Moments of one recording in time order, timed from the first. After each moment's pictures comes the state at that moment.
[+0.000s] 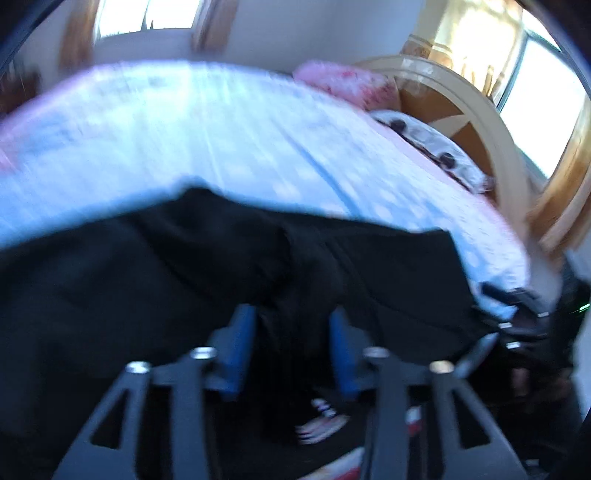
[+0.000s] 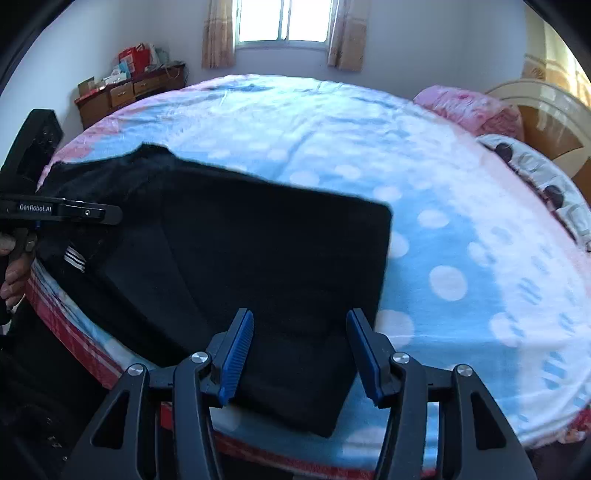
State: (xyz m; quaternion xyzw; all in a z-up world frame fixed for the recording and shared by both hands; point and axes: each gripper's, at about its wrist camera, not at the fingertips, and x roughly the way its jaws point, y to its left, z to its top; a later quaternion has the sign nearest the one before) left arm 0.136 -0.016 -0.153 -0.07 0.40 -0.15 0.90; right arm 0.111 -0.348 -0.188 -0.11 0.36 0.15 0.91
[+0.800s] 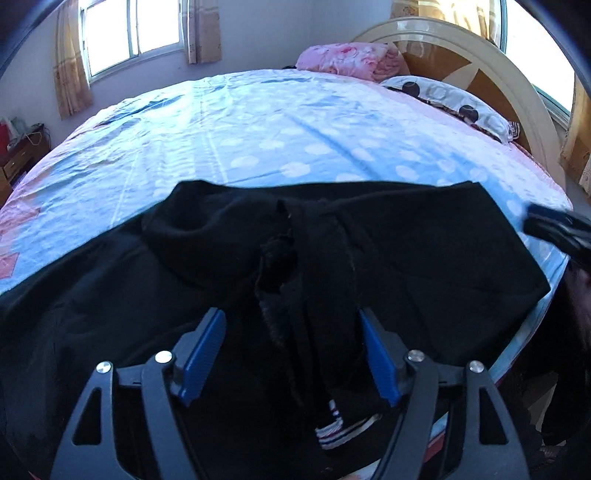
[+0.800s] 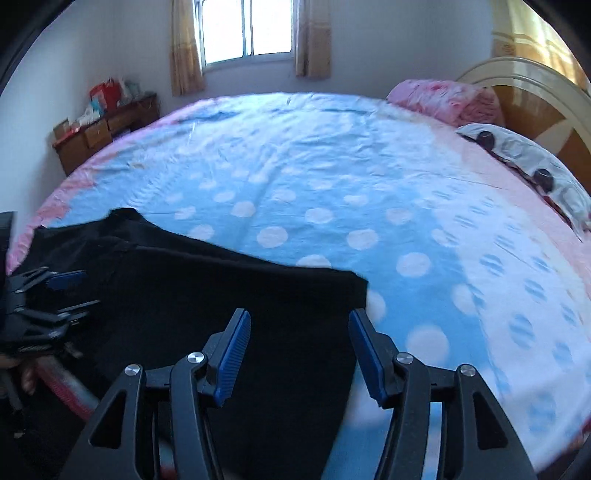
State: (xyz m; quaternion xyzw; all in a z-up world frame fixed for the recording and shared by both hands) left arm 0.137 -0.051 -0.184 0.03 0.43 -0.11 0.90; right arm 0.142 -0.360 -0.165 -0.03 0.37 0.13 0.92
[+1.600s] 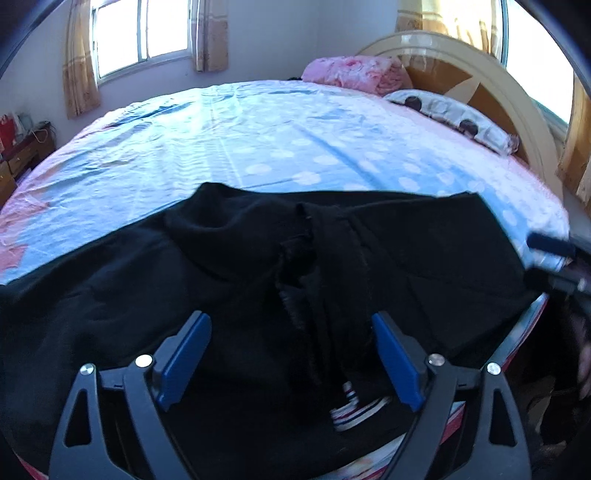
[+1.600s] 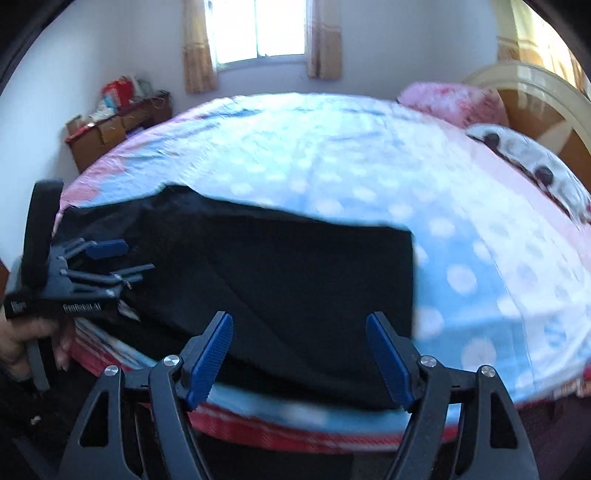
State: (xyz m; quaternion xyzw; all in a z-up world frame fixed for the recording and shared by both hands) left arm 0.125 -0.035 -0.174 0.02 0.41 -0.11 0.91; right arm 0.106 -0.305 -0.160 -0.04 0.37 0.17 0.91
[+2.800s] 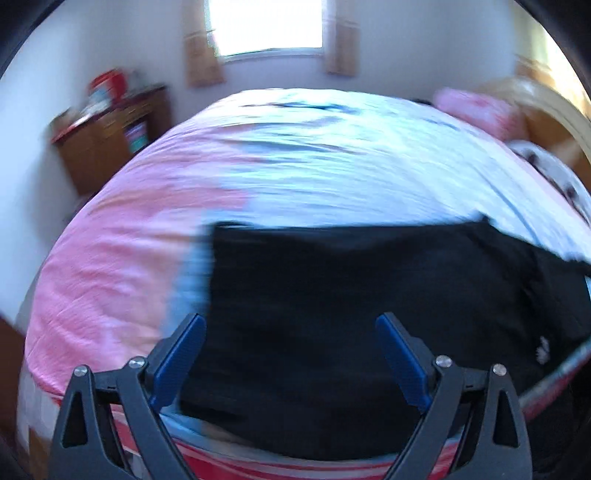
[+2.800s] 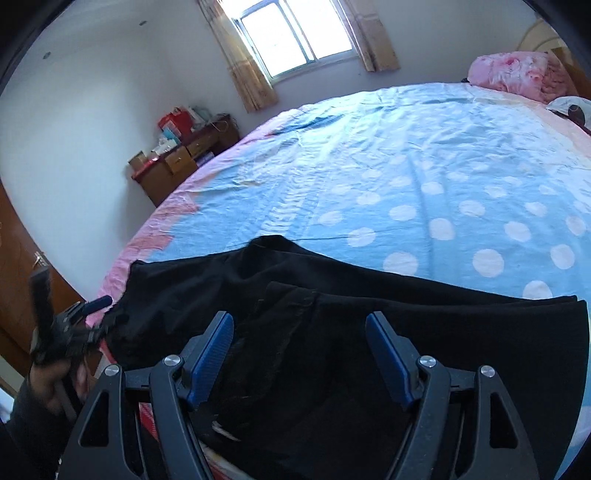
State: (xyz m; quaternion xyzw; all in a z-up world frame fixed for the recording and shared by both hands) left arm 0.080 0.215 -0.147 -0.04 0.40 0.11 0.91; right arm 0.176 -0.230 -0.164 0.08 0.36 0.31 0.87
